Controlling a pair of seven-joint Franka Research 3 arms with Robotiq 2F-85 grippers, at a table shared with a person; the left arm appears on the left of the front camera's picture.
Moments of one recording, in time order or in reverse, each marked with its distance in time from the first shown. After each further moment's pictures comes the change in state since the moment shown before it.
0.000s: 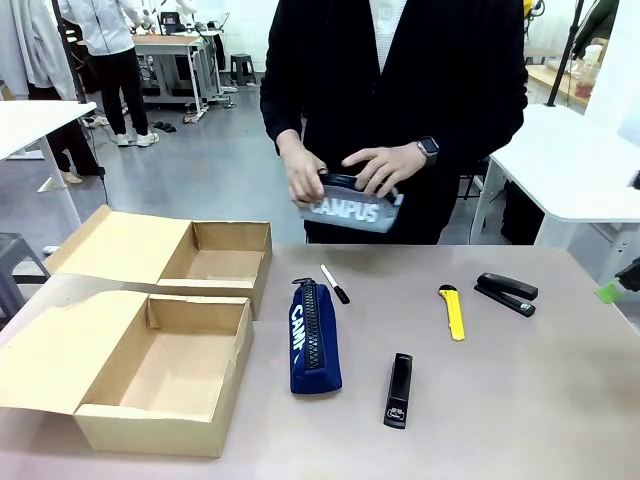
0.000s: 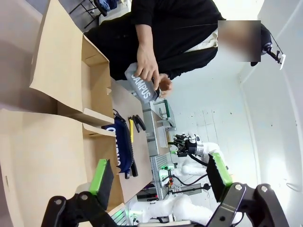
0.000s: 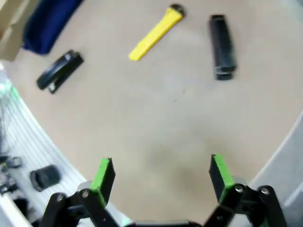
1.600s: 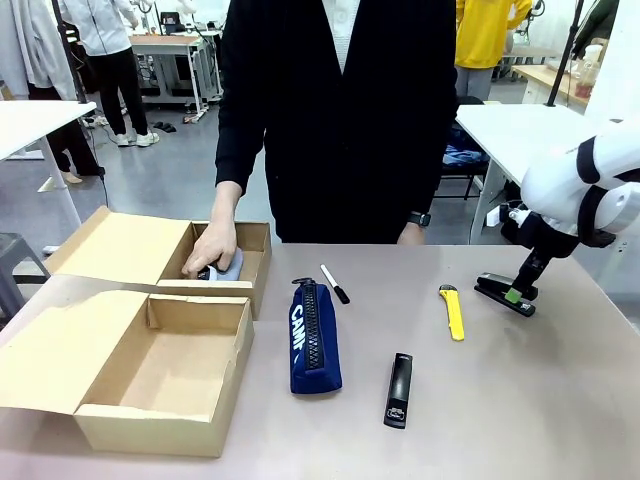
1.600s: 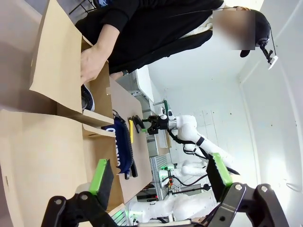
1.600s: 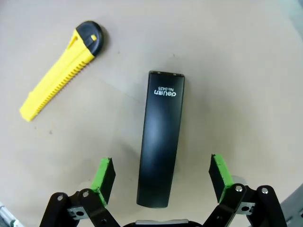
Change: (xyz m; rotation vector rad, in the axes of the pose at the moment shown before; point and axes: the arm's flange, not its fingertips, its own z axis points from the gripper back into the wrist) left arm 0.000 0.000 0.001 -0.003 -0.003 -0.002; right arm 0.124 -0.084 -0.184 -0.072 0.238 0.210
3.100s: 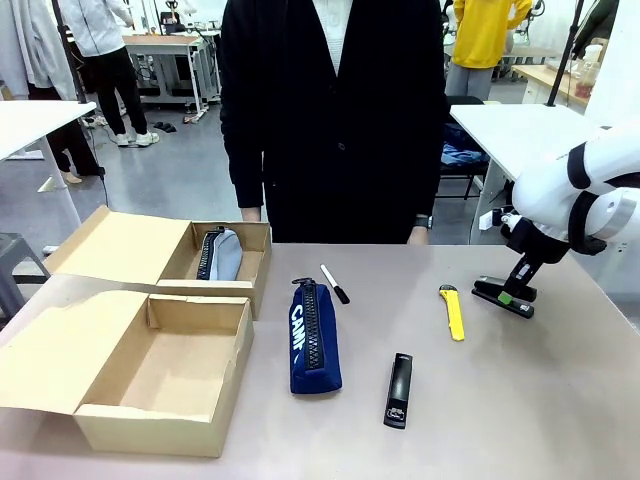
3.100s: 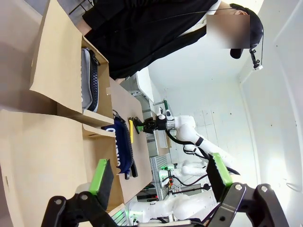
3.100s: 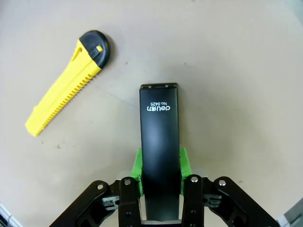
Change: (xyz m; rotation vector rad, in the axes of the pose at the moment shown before) left arm 0.000 0.000 0.000 0.000 0.000 -0.001; right arm 0.005 0.010 -0.011 0.017 -0.008 -0.049
